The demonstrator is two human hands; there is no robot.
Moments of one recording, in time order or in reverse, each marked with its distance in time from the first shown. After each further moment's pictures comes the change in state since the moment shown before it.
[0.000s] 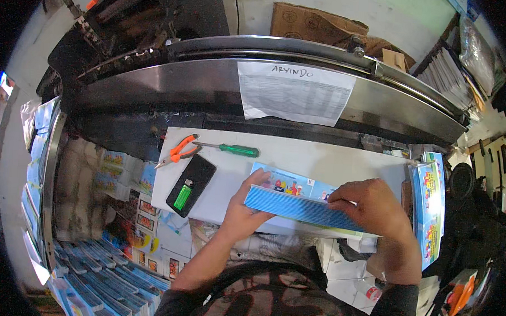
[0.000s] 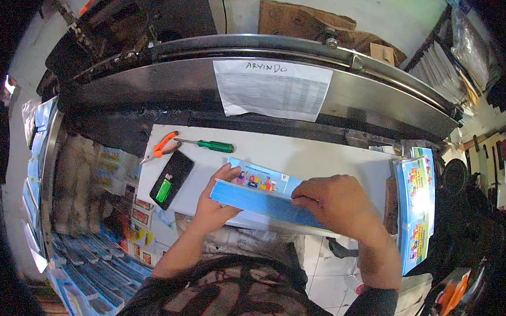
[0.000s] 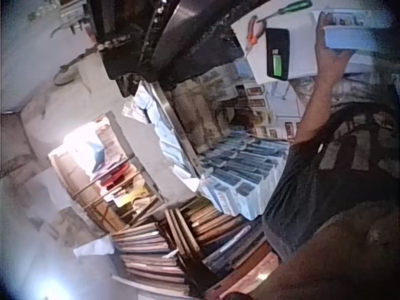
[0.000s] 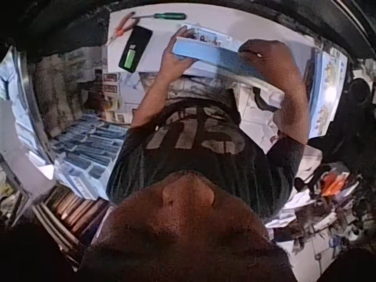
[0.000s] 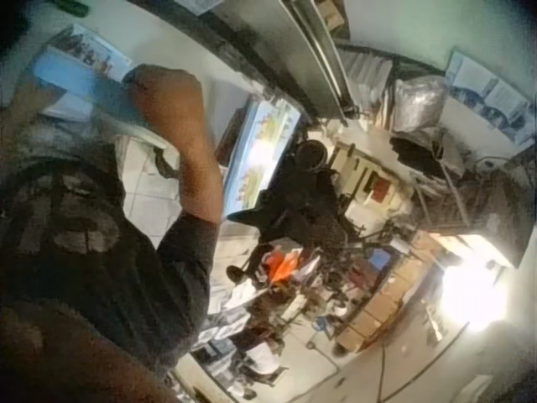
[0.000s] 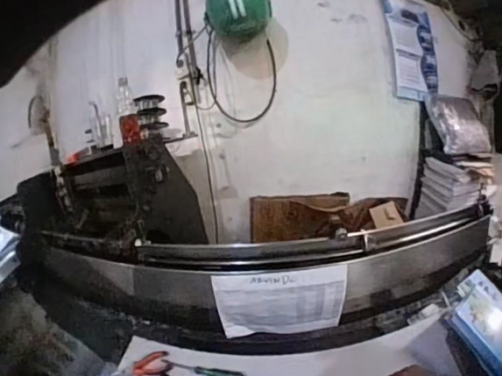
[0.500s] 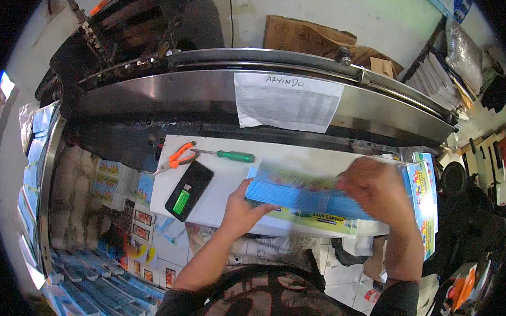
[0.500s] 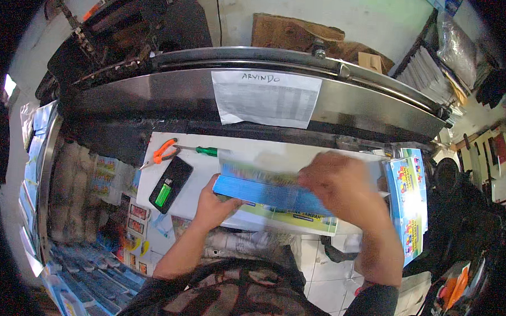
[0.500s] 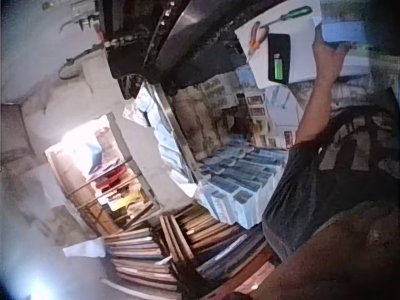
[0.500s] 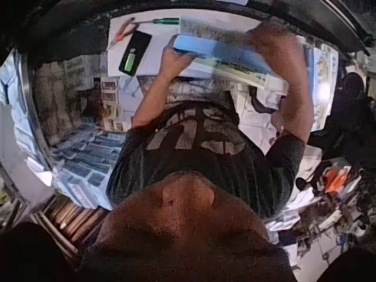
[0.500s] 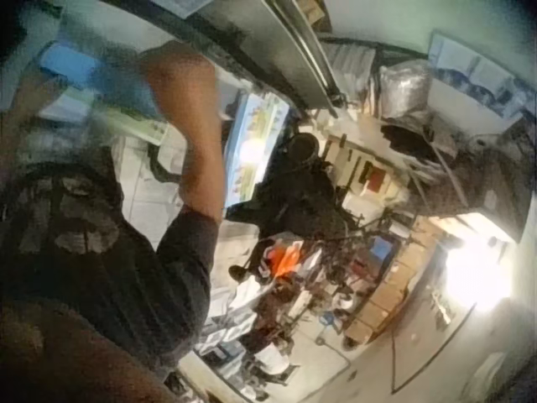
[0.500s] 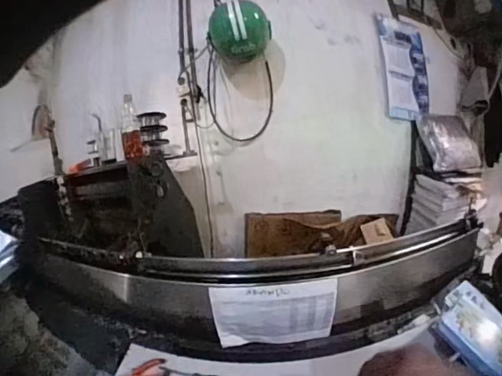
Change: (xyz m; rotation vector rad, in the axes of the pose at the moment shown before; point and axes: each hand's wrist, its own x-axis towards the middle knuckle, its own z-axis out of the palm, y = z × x) left_hand 0.009 0.017 0.001 0.094 0.077 -0.089; right_hand -0.009 -0.018 -0.025 -0.115 0.374 -0.166
